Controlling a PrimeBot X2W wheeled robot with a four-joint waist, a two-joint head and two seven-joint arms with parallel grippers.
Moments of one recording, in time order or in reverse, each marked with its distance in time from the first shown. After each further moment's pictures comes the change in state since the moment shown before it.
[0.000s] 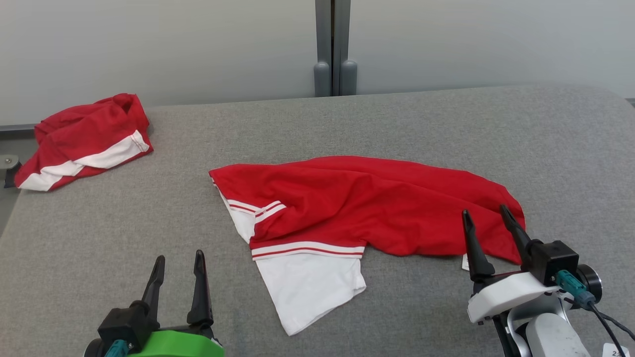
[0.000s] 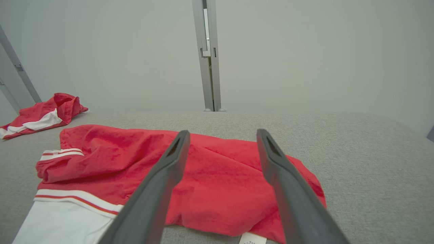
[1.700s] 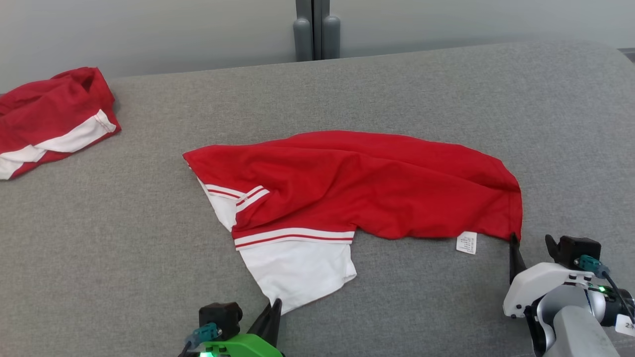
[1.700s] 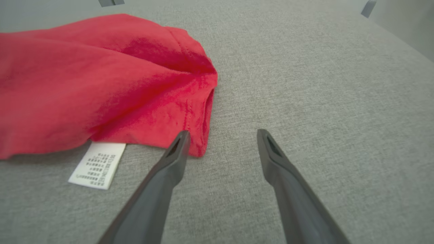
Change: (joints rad) left arm -0.059 0.002 -0.323 0.163 -0.196 0.035 0.278; right arm -0.179 0.000 -0.304 0.443 -0.133 0.000 0.061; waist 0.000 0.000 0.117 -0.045
